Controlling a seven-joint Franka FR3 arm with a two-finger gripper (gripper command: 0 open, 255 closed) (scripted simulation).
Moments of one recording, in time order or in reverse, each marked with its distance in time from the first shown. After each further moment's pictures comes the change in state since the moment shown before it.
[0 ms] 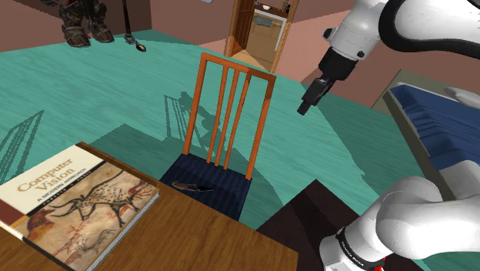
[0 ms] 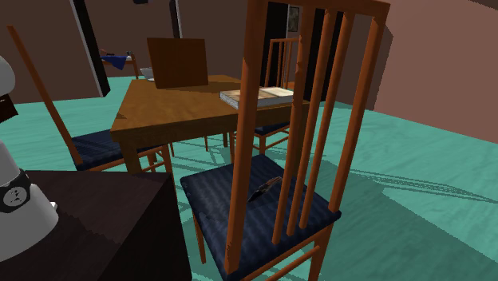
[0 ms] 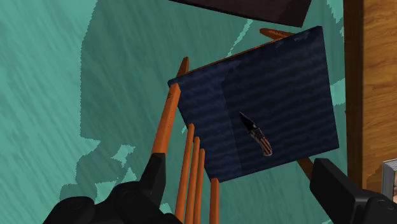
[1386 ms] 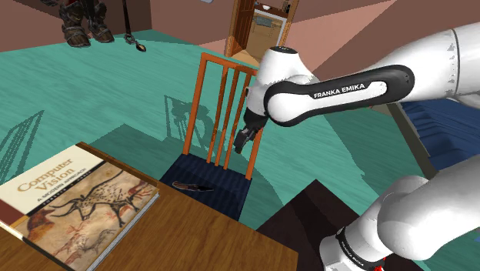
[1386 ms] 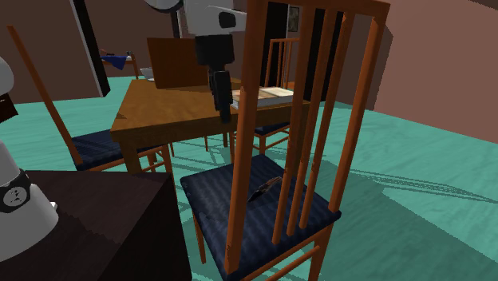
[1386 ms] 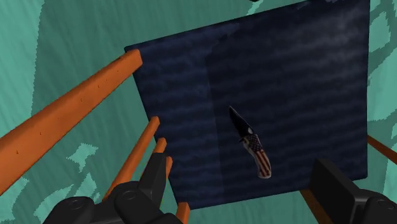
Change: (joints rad) arm 0.043 0.539 0.153 -0.085 -0.012 0.576 0.048
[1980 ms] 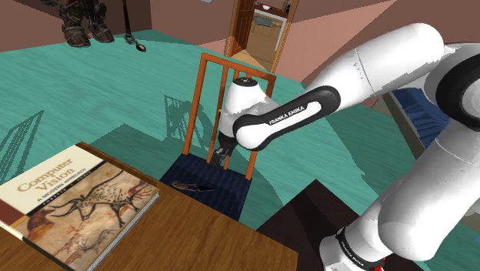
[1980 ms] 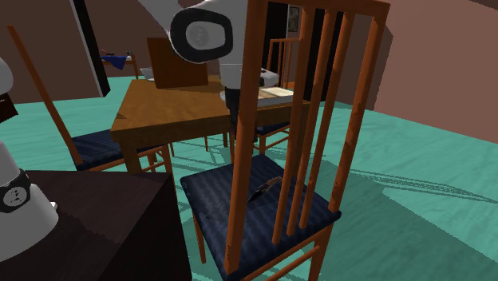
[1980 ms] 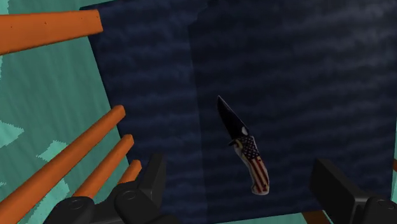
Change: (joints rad) arm 0.026 0.355 0.041 0.116 -0.127 0.205 0.099
